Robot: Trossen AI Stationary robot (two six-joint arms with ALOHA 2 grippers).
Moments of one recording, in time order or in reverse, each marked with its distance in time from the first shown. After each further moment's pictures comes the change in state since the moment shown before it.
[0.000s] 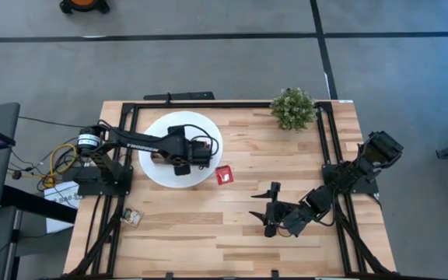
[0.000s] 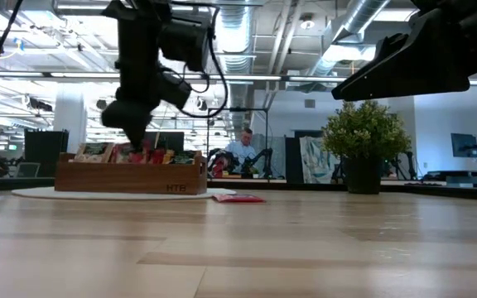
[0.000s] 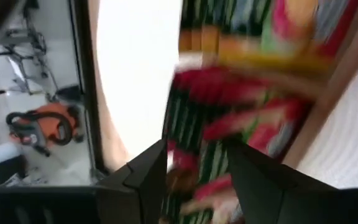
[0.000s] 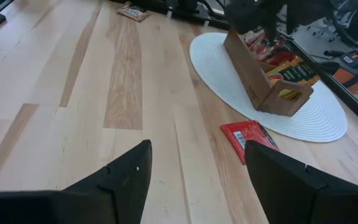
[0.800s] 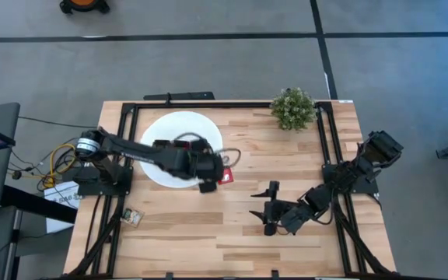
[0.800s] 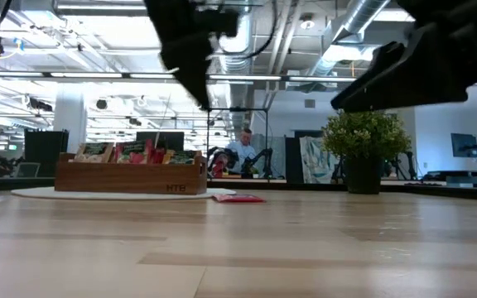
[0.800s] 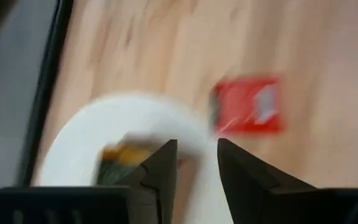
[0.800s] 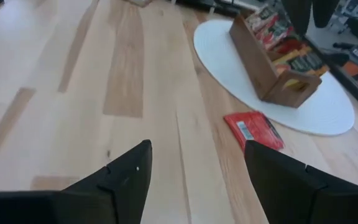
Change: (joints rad) left arm -0.177 0.003 0.179 0.330 0.118 -0.020; right arm -0.027 0.000 0.000 -0.043 -0.047 0.005
